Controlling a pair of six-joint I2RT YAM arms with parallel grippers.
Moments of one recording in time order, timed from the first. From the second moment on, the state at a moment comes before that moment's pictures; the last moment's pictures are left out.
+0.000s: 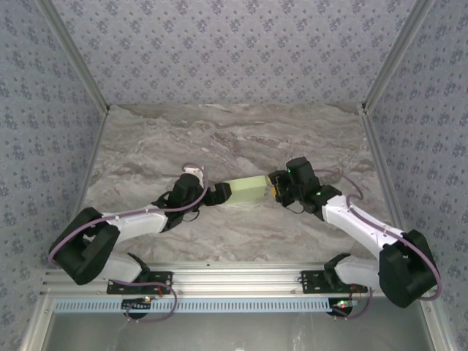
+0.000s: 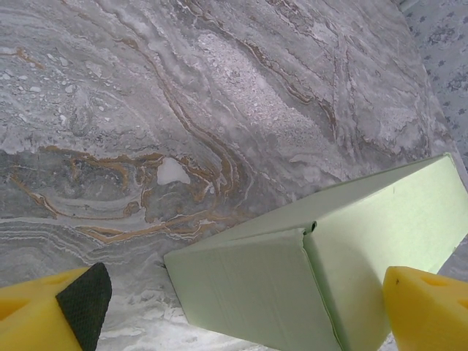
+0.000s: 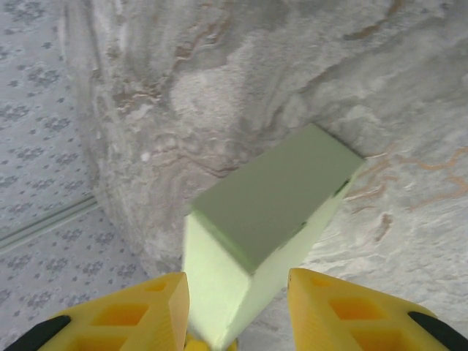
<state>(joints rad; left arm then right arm) -0.69 1.38 0.50 0.33 0.06 -0.74 0.52 1.19 0.71 -0.24 -0.10 1.63</state>
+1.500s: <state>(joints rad) -0.73 1.36 0.46 0.40 0.07 -0.61 0.59 1.50 0.85 -0.25 -0.27 1.79</state>
